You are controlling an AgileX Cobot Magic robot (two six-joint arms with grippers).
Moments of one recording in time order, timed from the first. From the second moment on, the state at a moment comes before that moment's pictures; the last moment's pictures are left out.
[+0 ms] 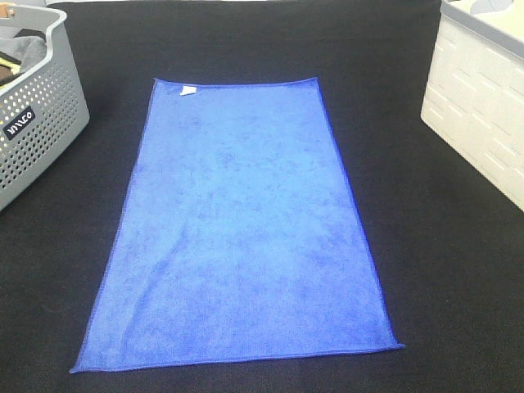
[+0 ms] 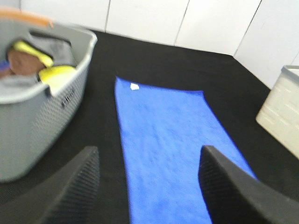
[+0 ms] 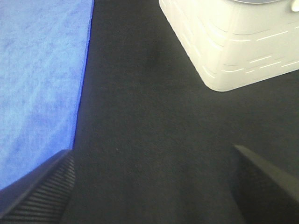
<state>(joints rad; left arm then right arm) 0.04 0.10 -0.42 -0.44 0.65 0.04 -0.01 0.30 -0.52 0.09 0.90 0.02</state>
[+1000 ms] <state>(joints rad) 0.04 1.32 -0.38 -1.12 0.63 0.72 -0.01 1.34 -0.52 0.67 0.70 -0.44</state>
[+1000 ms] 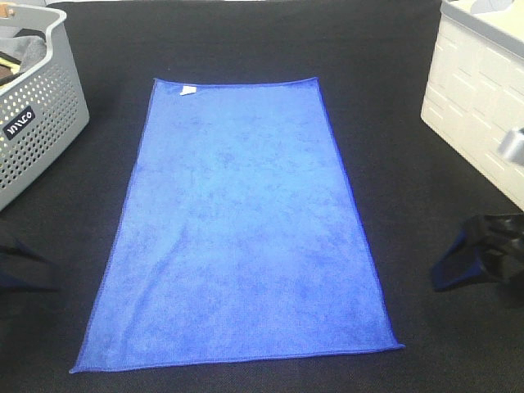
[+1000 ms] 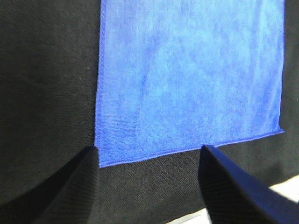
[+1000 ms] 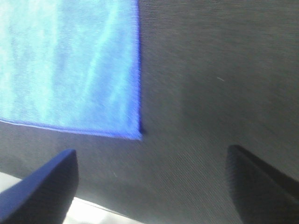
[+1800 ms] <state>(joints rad) -0.06 1.84 -0.51 -1.49 0.59 1.12 -0.01 1.80 -0.53 1.19 0.67 -0.97</state>
